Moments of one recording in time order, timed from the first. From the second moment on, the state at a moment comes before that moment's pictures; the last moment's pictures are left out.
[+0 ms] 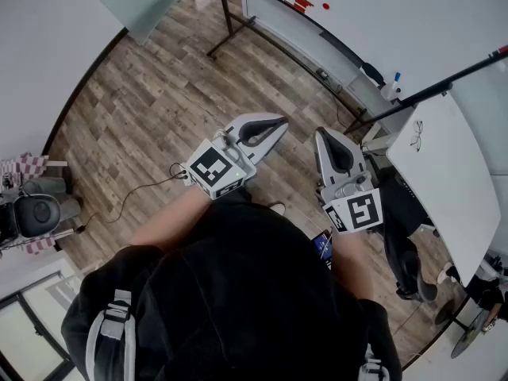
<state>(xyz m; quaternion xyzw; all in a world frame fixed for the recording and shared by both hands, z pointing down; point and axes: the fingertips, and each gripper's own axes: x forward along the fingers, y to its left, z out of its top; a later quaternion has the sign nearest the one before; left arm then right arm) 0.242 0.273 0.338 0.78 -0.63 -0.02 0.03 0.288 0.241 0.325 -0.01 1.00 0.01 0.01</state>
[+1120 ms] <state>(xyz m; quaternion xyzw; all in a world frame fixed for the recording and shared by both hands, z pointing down) 0.193 0.278 0.337 0.77 -0.63 0.02 0.00 0.243 0.249 0.332 -0.01 1.00 -0.01 0.00</state>
